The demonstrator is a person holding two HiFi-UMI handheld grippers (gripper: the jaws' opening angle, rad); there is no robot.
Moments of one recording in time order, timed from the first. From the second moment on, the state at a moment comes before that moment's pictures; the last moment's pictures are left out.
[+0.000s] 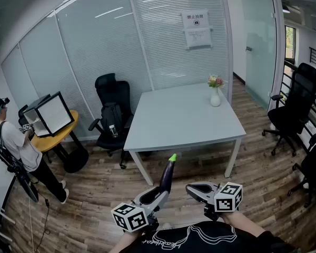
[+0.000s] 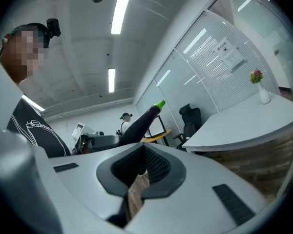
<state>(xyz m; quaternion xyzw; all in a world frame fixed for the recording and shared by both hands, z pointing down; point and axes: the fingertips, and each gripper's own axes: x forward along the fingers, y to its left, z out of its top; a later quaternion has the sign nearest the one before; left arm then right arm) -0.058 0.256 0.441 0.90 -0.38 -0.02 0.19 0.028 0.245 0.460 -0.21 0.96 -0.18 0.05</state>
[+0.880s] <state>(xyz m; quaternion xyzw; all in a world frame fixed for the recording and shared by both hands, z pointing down) -0.026 0.233 0.462 0.91 -0.36 0.01 0.21 0.062 0.225 0.480 -0.24 0.94 -0.22 0.06</state>
